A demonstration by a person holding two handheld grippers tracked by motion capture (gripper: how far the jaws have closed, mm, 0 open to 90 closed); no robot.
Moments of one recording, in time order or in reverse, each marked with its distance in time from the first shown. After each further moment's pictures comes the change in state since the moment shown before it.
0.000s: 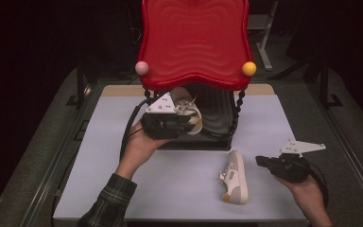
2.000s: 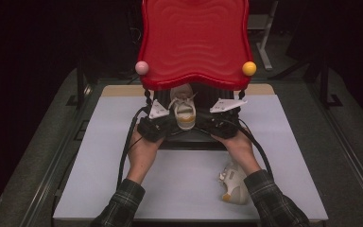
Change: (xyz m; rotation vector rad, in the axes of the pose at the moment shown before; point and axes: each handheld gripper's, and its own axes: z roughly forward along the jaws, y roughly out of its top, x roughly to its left) left arm 0.021 -0.048 0.028 0.085 0.351 -0.204; right arm 0.048 0.136 0.127 -0.086 0.087 -0.191
